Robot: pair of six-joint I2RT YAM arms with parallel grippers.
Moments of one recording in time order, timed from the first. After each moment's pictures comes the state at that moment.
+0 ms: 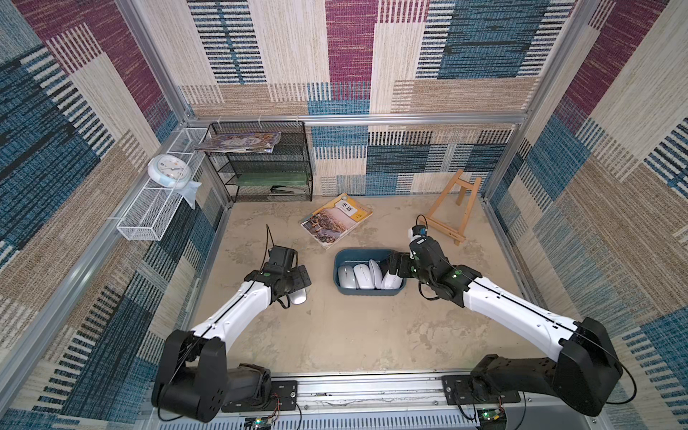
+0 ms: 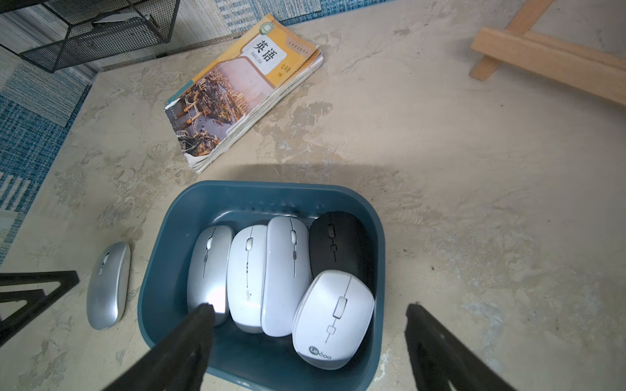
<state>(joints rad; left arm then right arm) -0.24 1.24 0.76 -0.51 -0.07 -0.62 0.67 1.28 0.89 -0.29 0.23 0.54</state>
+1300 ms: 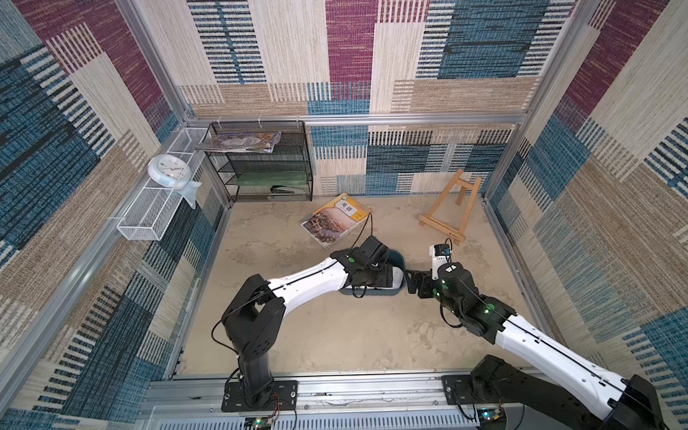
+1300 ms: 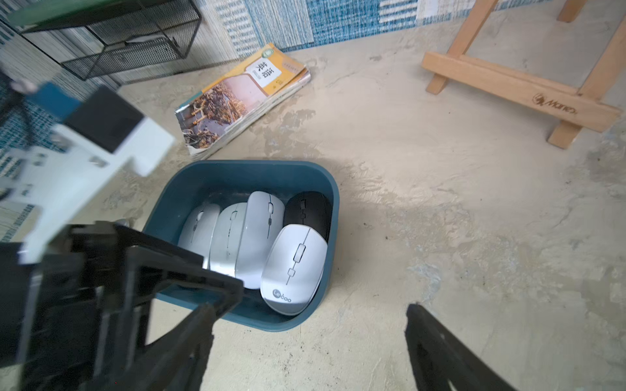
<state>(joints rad) -0.81 1.83 1.36 -0.51 0.10 -0.67 0.67 0.87 0.60 -0.26 0.27 0.47</state>
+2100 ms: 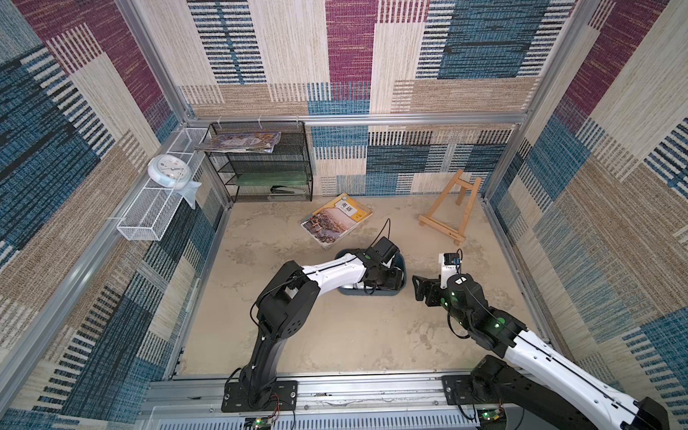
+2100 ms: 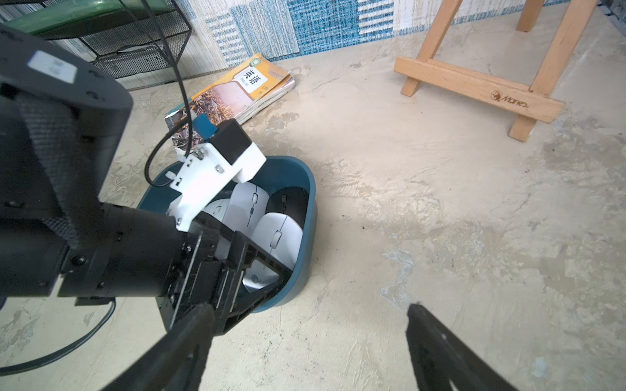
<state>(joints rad) -0.81 2.08 1.51 -0.48 0.21 -0.54 0.67 0.76 0.51 -0.28 0.31 0.47</state>
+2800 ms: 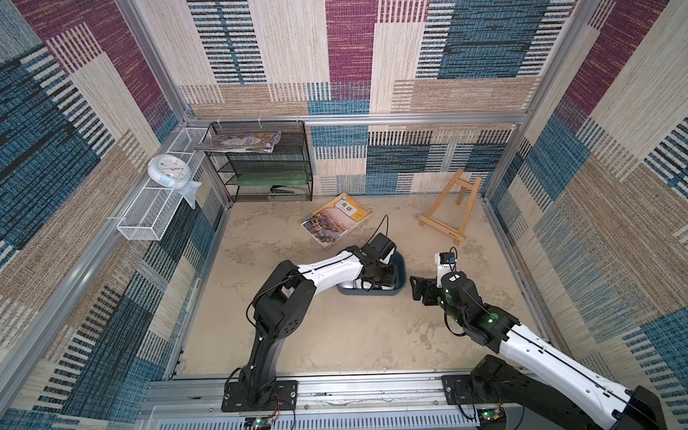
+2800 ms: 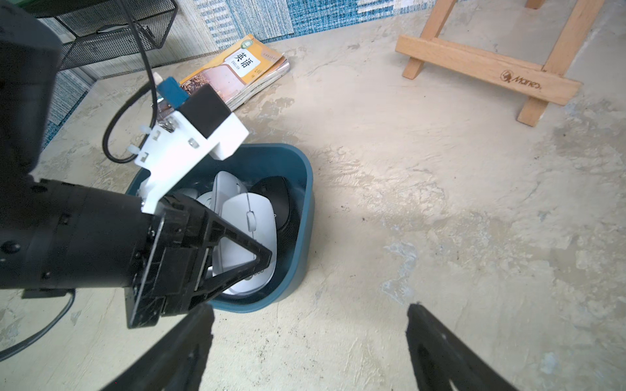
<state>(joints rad) -0.79 2.05 1.50 -0.49 0.22 -0.50 0.67 0.83 0.52 -0.26 0.31 0.48</state>
